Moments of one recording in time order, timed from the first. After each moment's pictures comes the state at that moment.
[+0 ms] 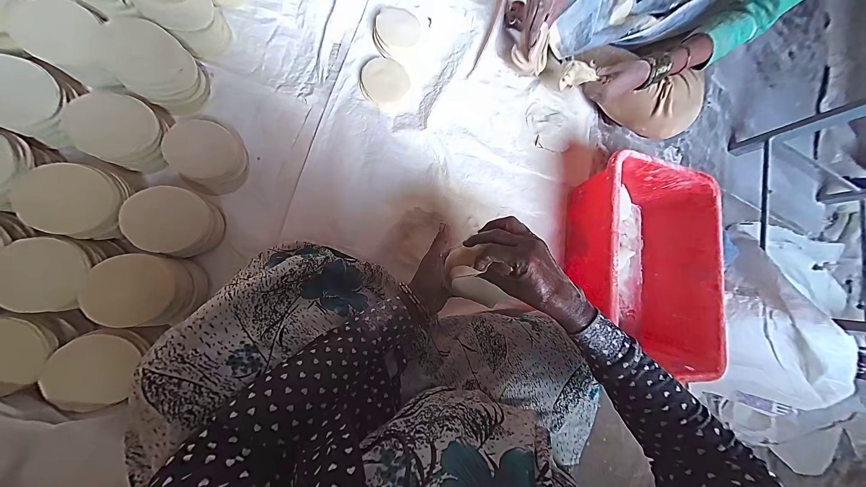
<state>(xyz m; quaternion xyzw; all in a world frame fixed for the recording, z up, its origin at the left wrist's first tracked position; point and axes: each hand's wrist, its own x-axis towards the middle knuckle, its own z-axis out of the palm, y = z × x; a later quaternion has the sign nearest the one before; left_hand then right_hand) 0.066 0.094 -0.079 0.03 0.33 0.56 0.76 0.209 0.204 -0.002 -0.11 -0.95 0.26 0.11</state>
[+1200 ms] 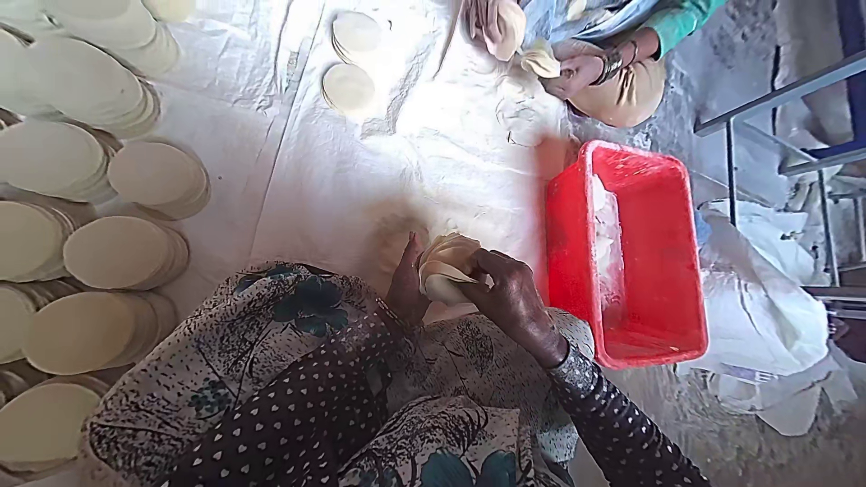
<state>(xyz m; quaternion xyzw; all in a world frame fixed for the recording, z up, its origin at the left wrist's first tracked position) 0.070 0.094 -0.079 0.00 0.33 0.63 0.70 0.216 0.157 0.003 -0.35 -0.90 0.22 0.14</state>
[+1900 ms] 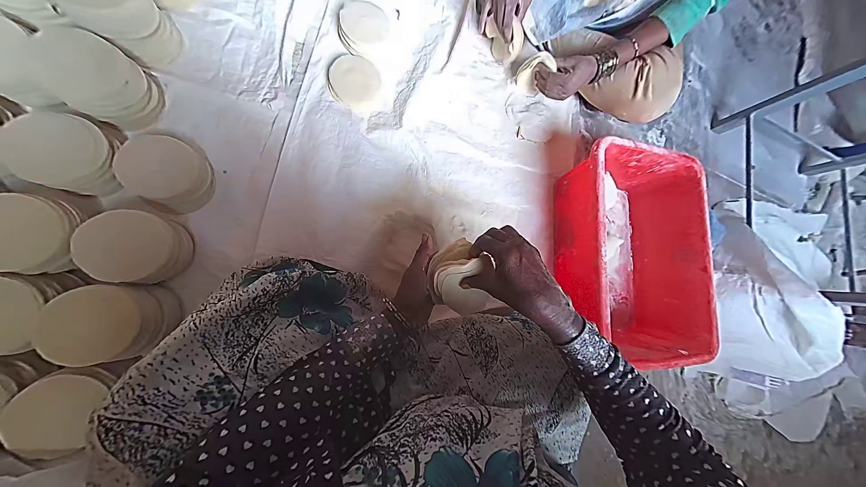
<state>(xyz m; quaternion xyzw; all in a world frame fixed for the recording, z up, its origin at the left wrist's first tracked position) 0.073 0.090 -0.080 0.02 0.38 0.59 0.71 0.214 0.192 -0.001 -0.33 -0.92 0.21 0.02</state>
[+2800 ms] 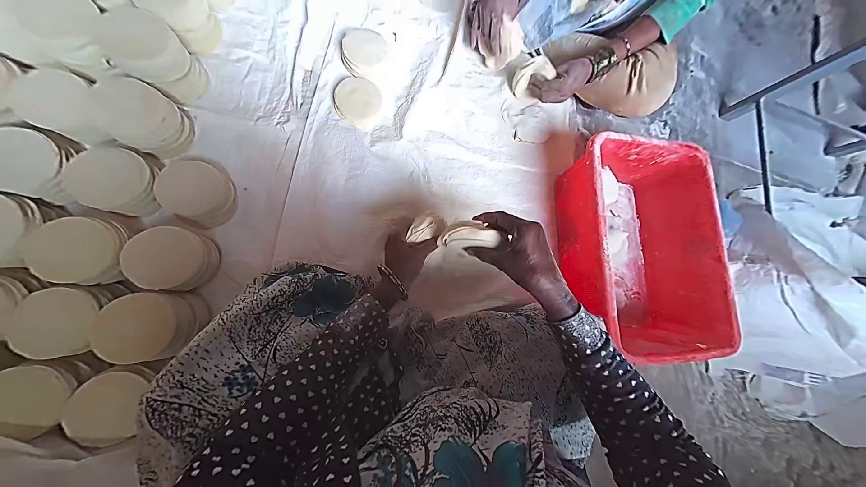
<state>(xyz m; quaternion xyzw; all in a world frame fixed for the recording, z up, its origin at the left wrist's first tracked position) 0.034 0.107 -0.092 0.31 0.69 0.48 0.45 0.224 0.197 -0.001 -0.39 -0.87 0.28 0.13</state>
